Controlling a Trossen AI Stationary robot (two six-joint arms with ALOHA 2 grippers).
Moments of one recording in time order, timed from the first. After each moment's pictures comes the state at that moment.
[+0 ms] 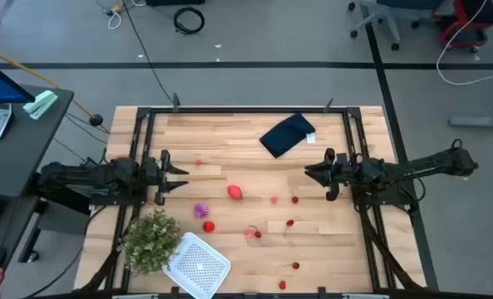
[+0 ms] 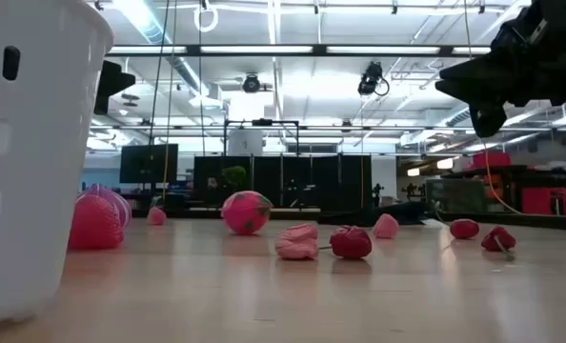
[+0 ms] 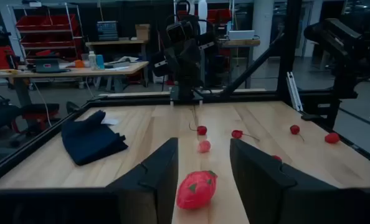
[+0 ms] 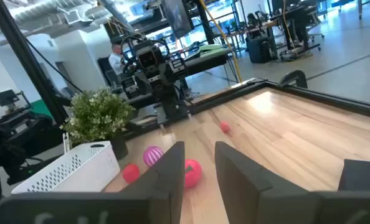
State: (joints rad) left arm -0.05 0.05 0.01 0.07 -0.07 0.01; right arm 0.11 0.43 0.01 0.46 0.25 0.36
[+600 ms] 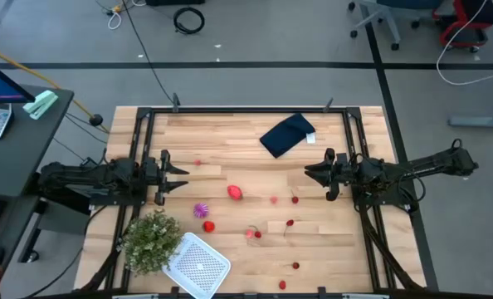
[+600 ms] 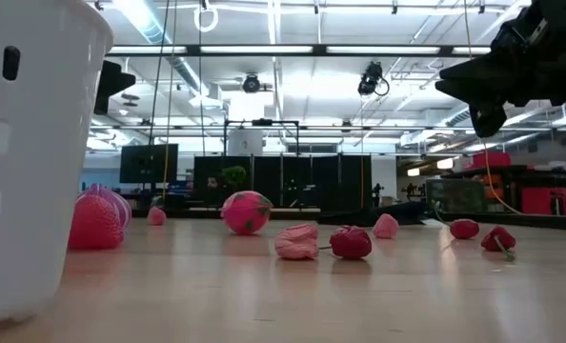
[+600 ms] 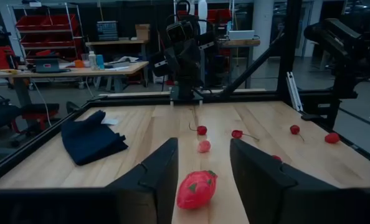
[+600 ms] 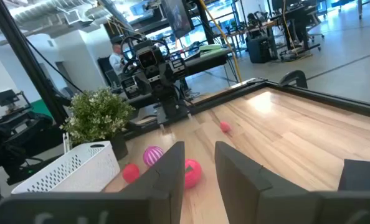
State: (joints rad) left arm -0.05 0.05 0.01 0.07 -0.07 0.01; right arm 0.11 0.43 0.01 0.46 0.25 0.36
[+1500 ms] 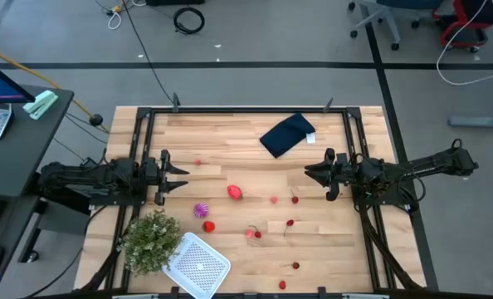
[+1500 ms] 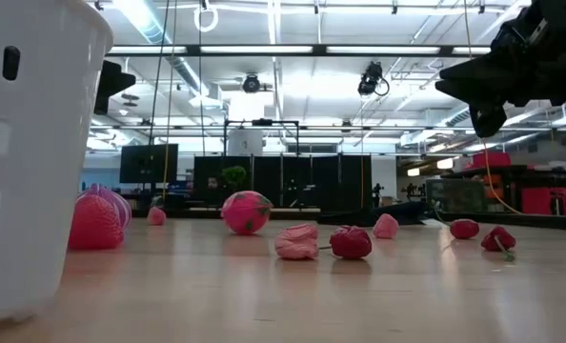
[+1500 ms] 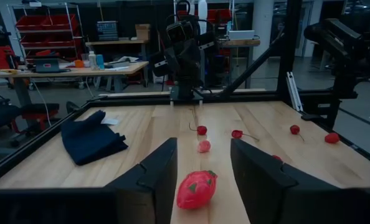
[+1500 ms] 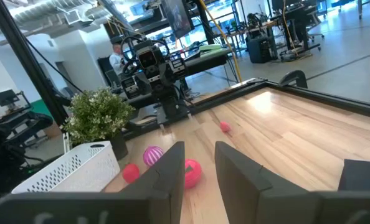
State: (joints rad) left arm -0.05 0.05 0.01 0.07 -0.07 0.01; right arm 0.11 0.43 0.01 0.46 0.25 0.36
